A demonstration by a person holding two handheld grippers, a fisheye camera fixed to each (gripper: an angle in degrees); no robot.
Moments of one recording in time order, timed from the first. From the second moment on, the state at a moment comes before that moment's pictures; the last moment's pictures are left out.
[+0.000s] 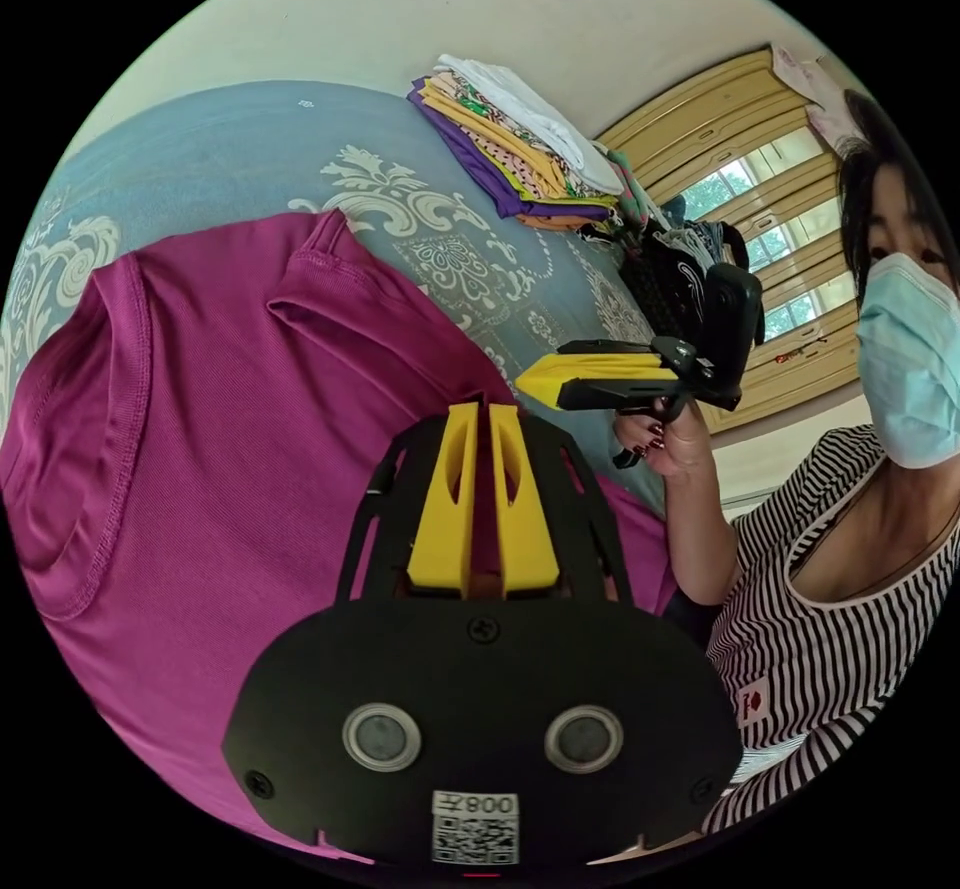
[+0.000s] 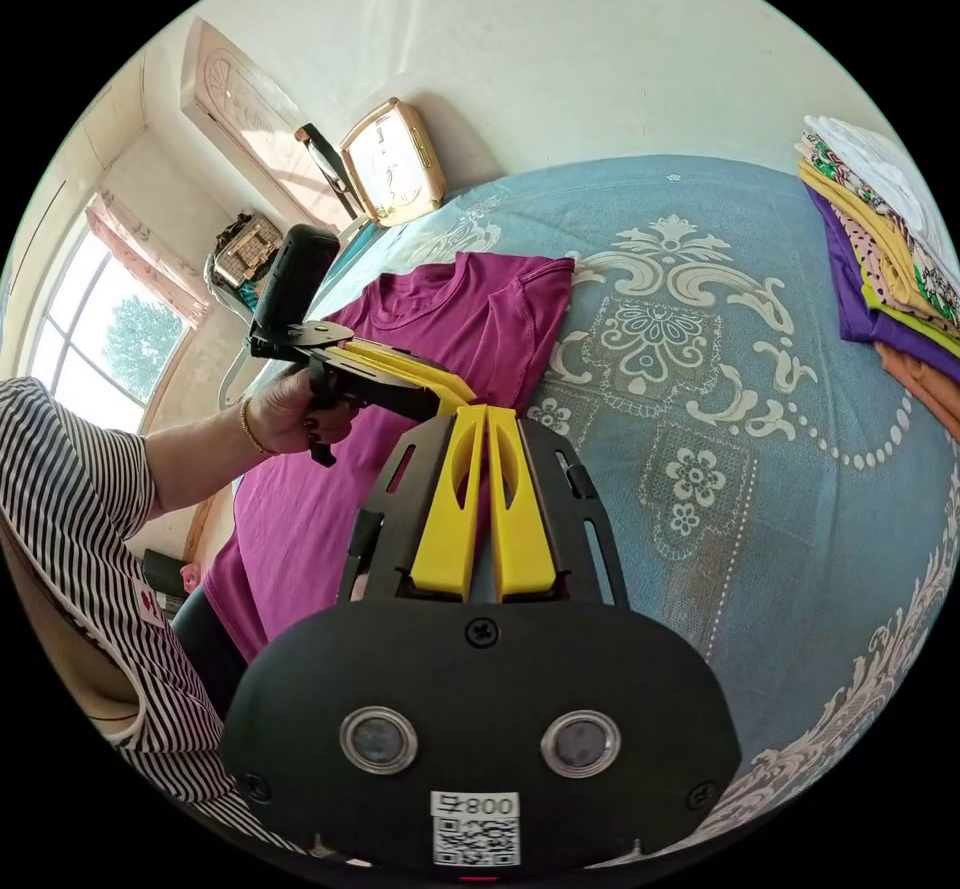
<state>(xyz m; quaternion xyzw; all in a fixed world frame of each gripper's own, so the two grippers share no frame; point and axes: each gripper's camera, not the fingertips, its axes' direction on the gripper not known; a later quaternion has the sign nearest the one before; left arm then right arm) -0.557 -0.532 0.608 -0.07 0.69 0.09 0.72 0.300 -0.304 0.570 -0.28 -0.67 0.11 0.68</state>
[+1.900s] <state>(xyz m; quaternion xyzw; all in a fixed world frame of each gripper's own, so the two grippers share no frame) -0.680 -0.476 0.386 0.02 0.52 0.04 0.85 0.146 -0.256 0.565 -0.33 -0.63 0.06 0.70</state>
